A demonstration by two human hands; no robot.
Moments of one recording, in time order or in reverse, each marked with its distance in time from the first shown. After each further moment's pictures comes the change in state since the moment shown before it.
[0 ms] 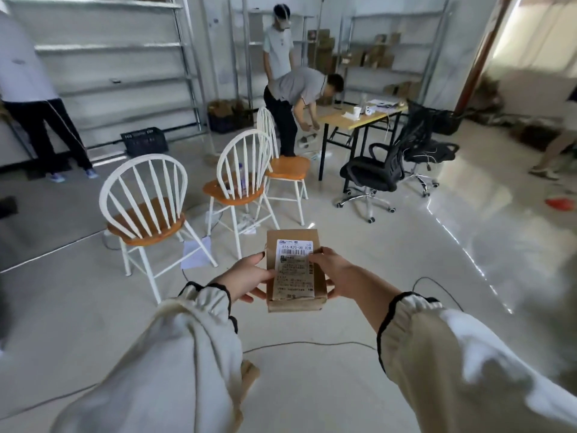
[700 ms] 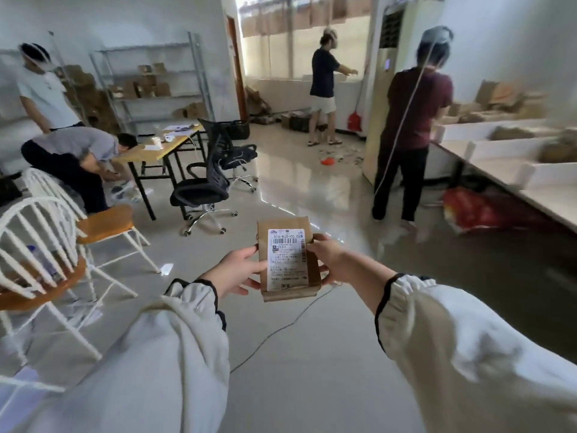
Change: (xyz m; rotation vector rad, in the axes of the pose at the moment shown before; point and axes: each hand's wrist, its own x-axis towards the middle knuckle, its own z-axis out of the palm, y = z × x) left_hand -0.042 0.120 0.139 0.254 -0.540 0.382; right_hand -0.181 0.094 -0.123 0.360 0.595 0.007
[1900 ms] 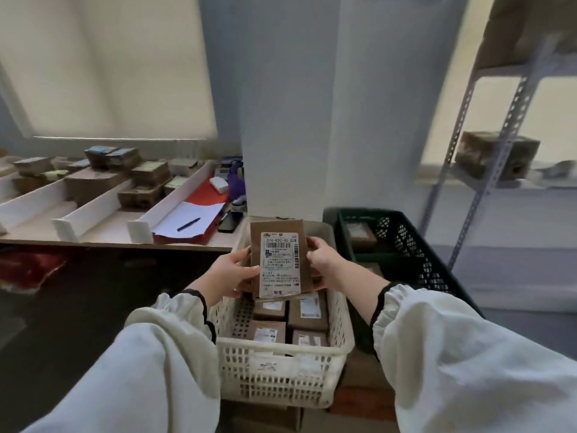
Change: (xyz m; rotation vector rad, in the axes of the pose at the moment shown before) left_hand -0.375 0.234 0.723 0.418 -1.197 0.670; right_hand -0.658 0.400 -0.407 0.714 1.421 0.152
